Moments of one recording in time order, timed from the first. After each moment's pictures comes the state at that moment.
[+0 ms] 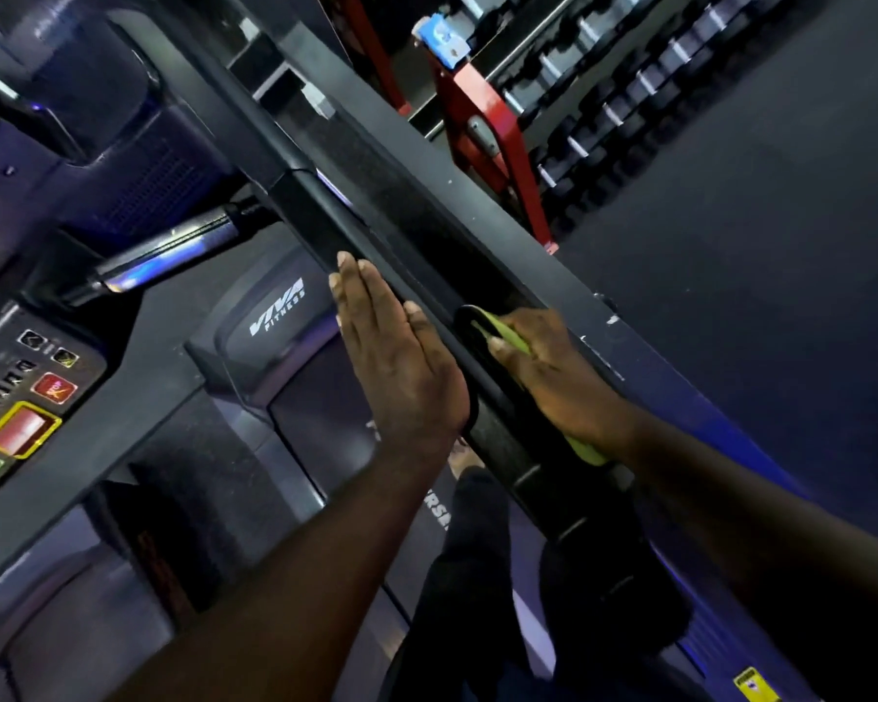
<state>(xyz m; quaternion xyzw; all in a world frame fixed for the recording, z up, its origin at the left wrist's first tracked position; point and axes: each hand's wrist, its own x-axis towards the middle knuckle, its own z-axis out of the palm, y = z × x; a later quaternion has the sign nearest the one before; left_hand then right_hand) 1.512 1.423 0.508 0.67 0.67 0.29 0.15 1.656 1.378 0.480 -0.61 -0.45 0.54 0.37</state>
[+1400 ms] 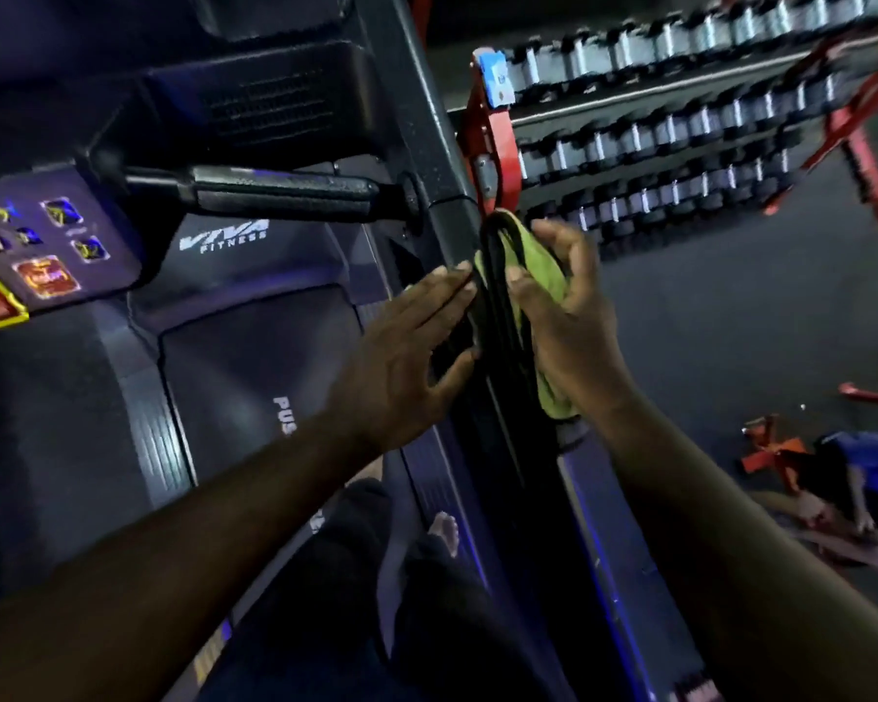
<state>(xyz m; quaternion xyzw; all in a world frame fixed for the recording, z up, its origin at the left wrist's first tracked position) 1.391 1.495 0.510 0.79 0.48 0.30 0.23 1.583 1.526 0.550 -0.63 -0.58 0.35 0.37</state>
